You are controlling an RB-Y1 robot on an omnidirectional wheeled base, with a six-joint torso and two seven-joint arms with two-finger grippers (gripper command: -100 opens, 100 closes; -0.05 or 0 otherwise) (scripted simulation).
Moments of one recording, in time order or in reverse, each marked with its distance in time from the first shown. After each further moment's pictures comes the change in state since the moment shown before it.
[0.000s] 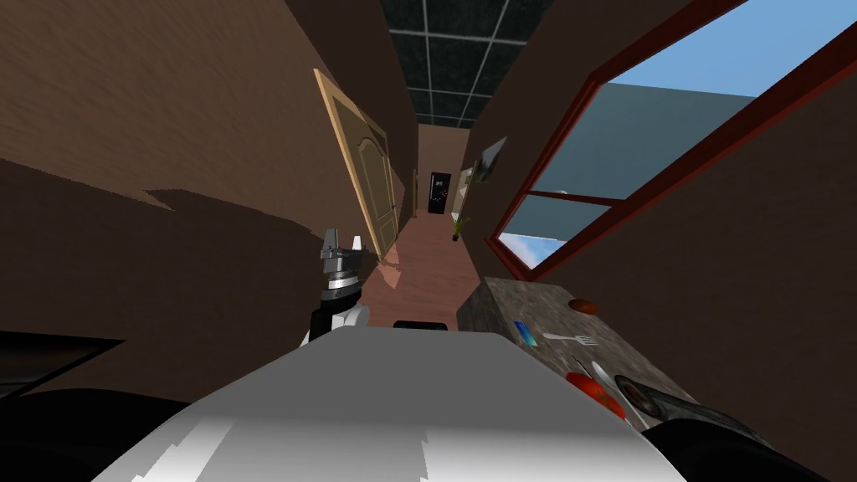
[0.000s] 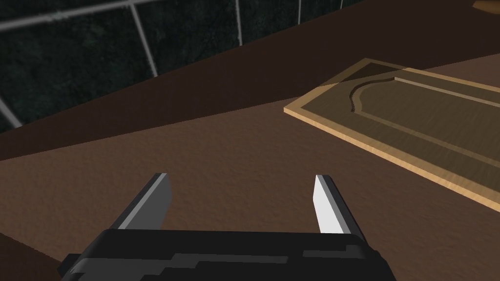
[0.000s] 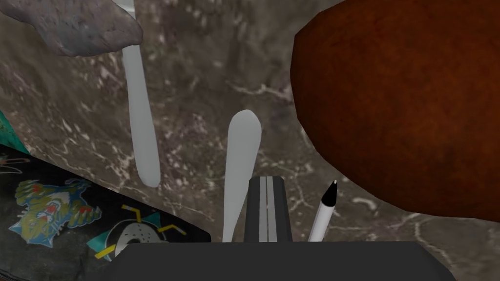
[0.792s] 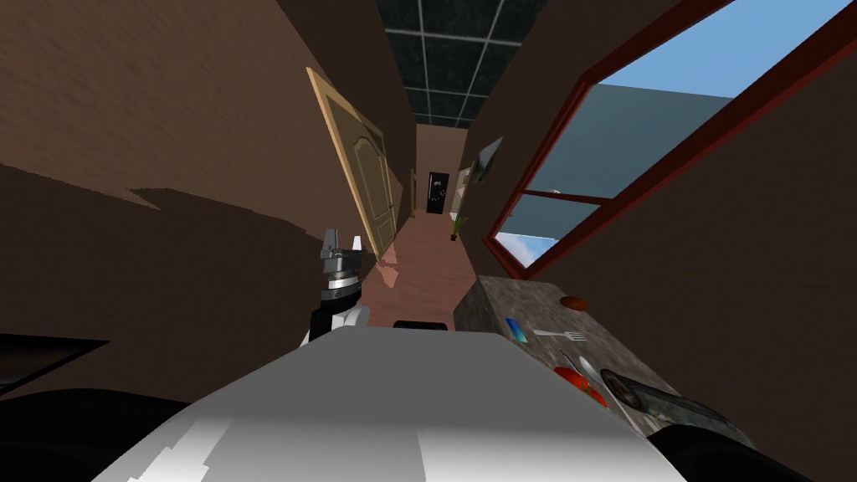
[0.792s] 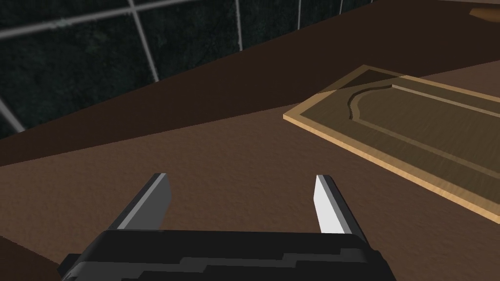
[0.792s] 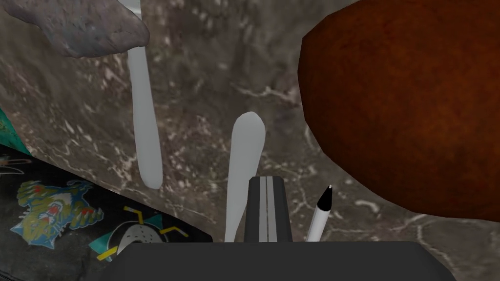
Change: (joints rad) left arm 0.000 0.000 0.000 0.000 0.000 0.000 0.000; right arm 0.131 0.042 -0.100 -0.264 0.241 0.036 -0.258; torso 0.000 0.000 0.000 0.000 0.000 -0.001
